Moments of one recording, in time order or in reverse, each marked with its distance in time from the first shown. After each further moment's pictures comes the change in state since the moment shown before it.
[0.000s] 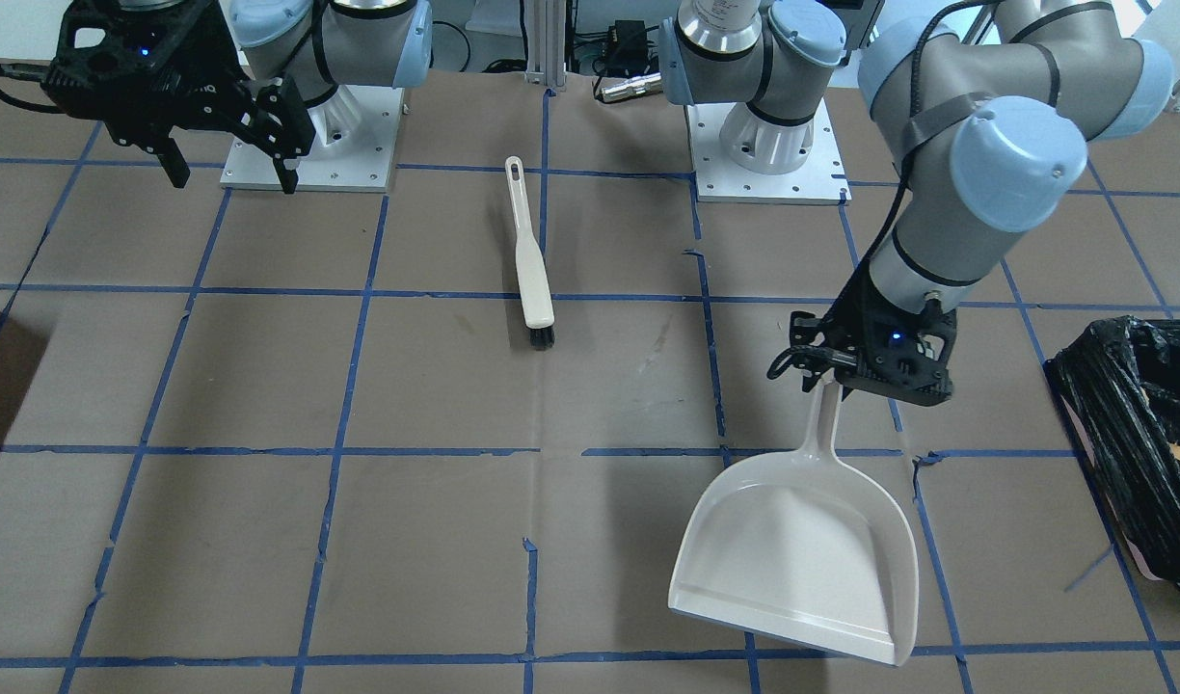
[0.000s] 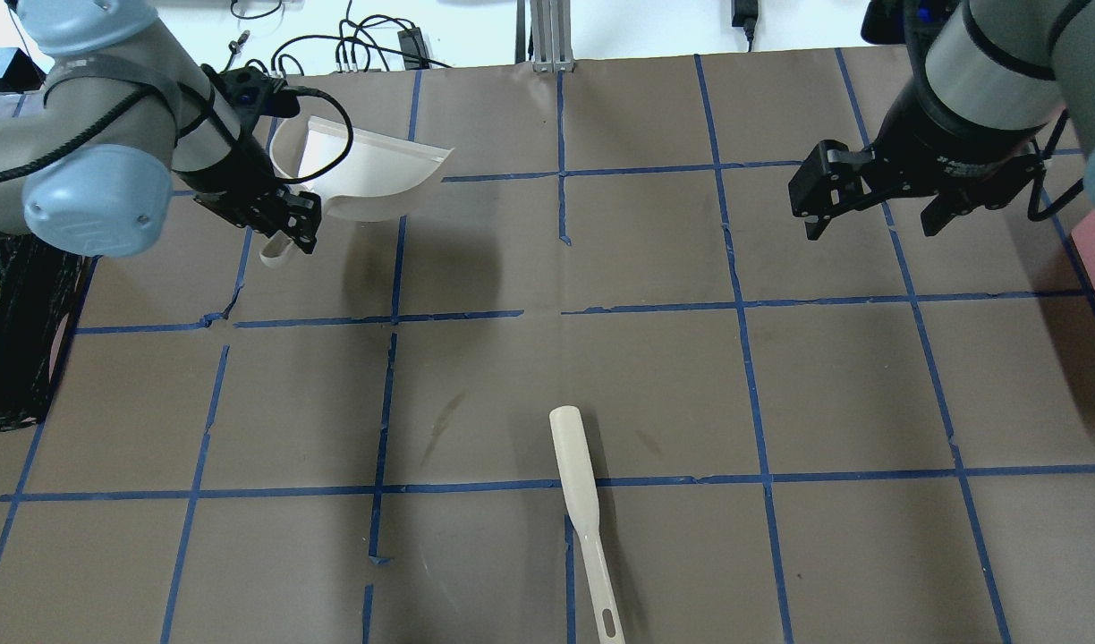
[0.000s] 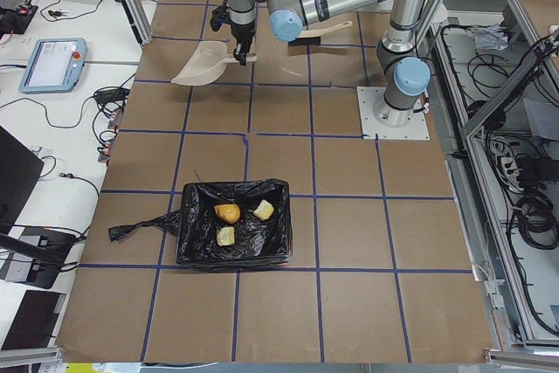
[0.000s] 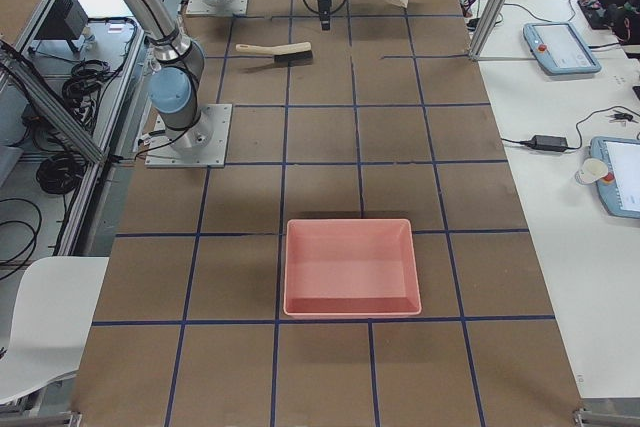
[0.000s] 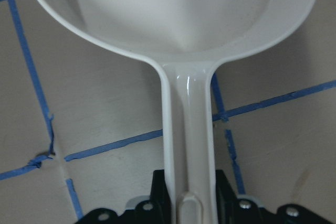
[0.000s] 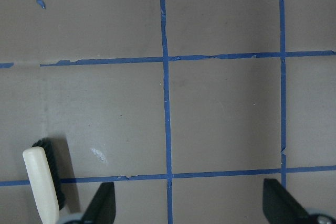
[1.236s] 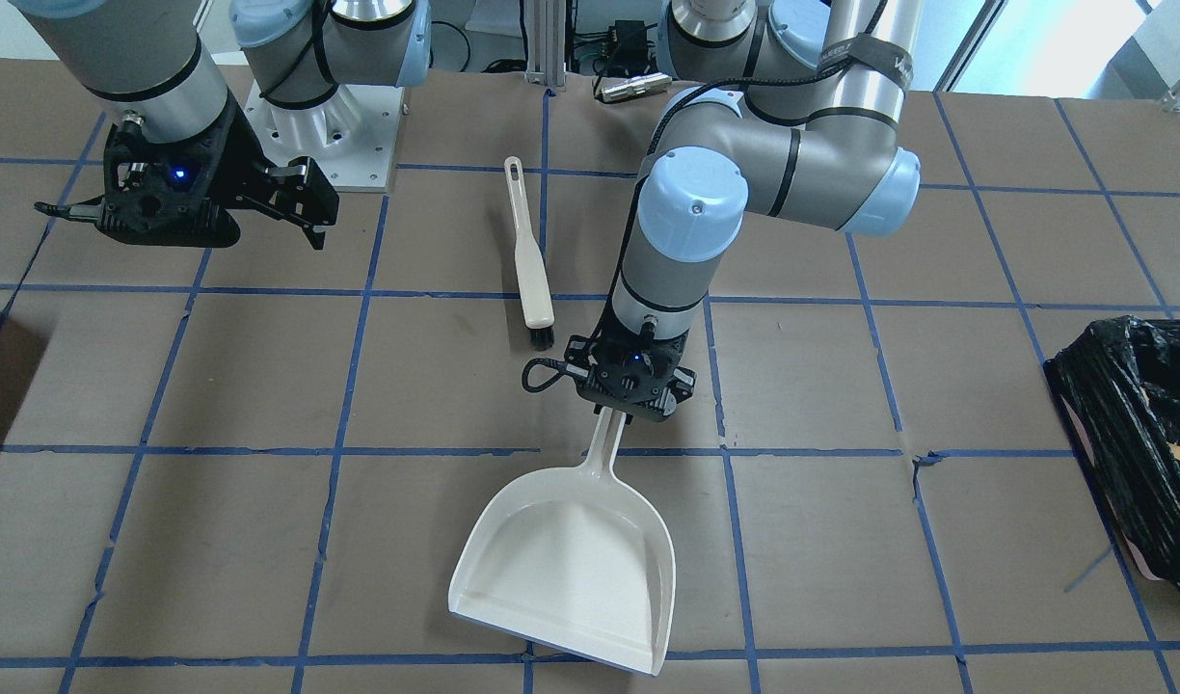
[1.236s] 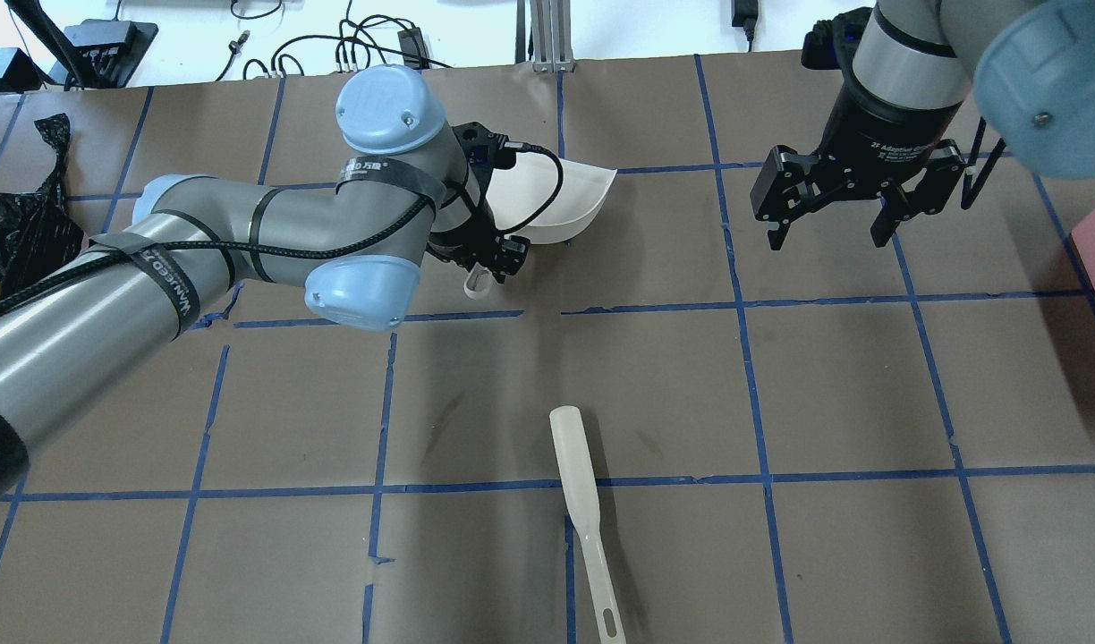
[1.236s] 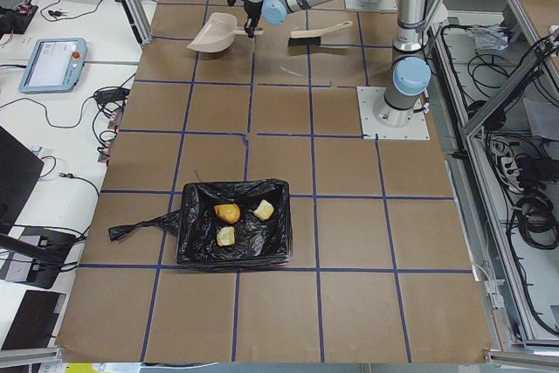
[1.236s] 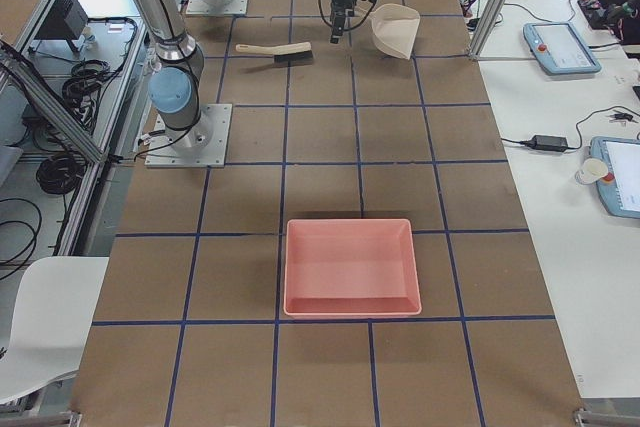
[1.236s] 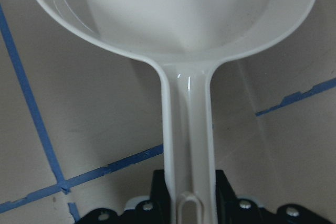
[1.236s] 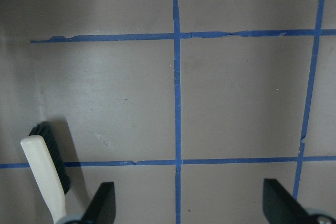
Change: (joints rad) left arm -0.330 -0.167 -0.043 0.309 -0.053 -0.323; right arm 0.019 0.145 -0.054 0.089 0.030 0.000
